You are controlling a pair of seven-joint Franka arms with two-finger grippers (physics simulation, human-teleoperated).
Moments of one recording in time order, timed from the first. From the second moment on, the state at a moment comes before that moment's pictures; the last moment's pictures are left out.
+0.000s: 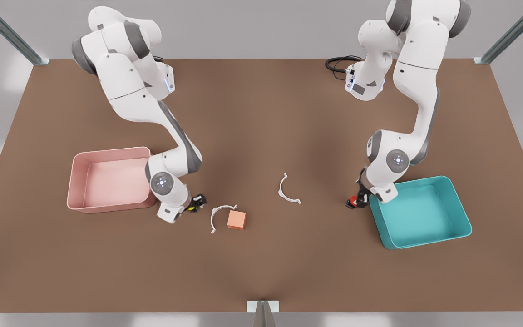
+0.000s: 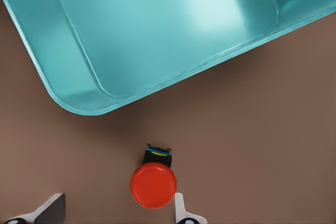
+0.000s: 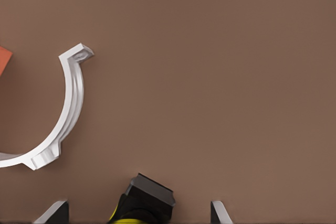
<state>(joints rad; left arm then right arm) -0.22 0.38 -0.01 -2.09 -0.09 2.49 -1.51 0.29 0.65 0.08 -1.77 -0.02 2.43 0.04</state>
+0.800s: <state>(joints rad) -0.23 0.55 0.00 -2.00 -0.09 2.51 -1.81 0.28 0.56 0.07 -1.87 -0.01 2.59 0.03</state>
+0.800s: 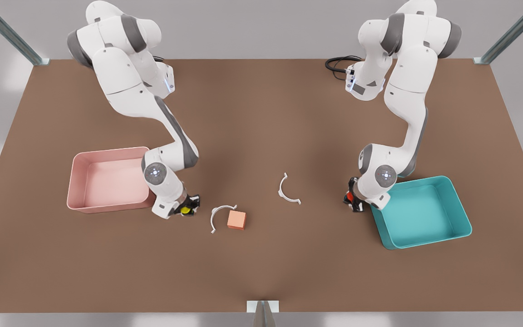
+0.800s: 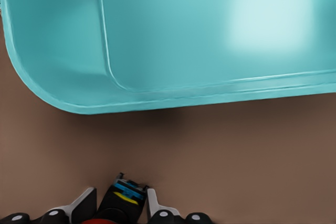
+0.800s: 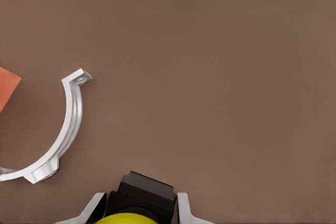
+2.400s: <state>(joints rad) -0.10 0.15 -0.07 -1.35 0.01 1.53 -0.56 -0.07 0.24 0.14 -1.44 -0.07 1.63 -0.06</state>
